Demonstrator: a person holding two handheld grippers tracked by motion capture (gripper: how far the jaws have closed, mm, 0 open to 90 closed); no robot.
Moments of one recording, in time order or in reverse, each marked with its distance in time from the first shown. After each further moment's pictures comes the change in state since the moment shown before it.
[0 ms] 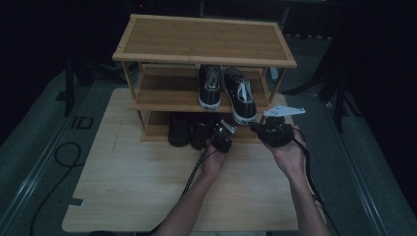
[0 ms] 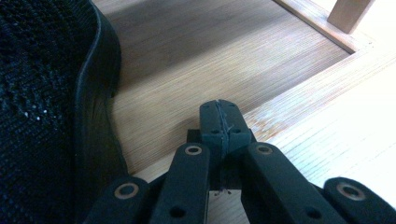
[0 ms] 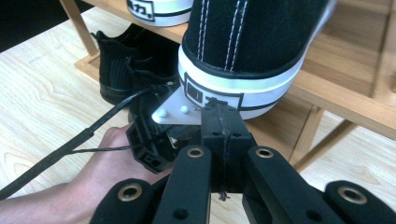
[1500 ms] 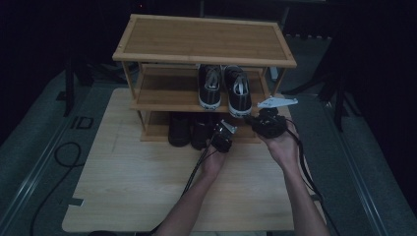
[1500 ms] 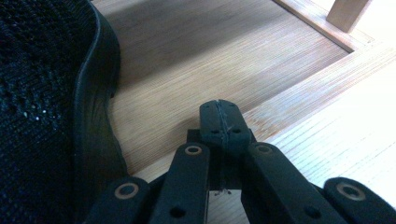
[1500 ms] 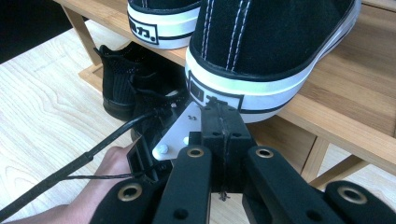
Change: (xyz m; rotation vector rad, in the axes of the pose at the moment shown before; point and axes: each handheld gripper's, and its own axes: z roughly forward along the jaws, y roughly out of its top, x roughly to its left) left arm 0.000 0.000 0.000 -0.002 0.000 0.007; right arm -0.004 0.019 0.017 -0.007 0.026 -0.005
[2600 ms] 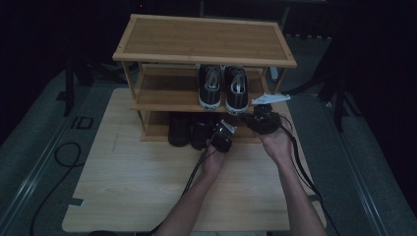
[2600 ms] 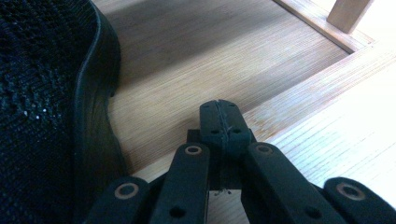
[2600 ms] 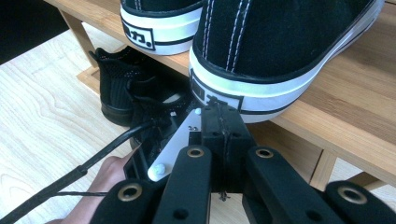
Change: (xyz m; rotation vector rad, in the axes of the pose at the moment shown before) left arm 0.000 0.000 0.000 0.002 0.003 -0.009; right arm -0.002 0.006 0.020 0.014 0.018 0.007
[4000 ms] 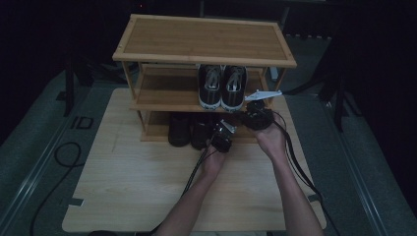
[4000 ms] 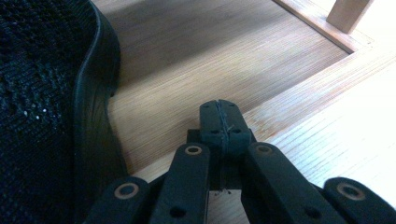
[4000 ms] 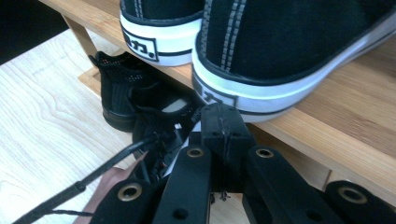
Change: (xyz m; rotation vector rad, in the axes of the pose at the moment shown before) left arm 0.001 0.000 0.000 0.001 -0.004 -0.001; right arm 0.002 0.010 0.017 0.022 0.010 -0.008
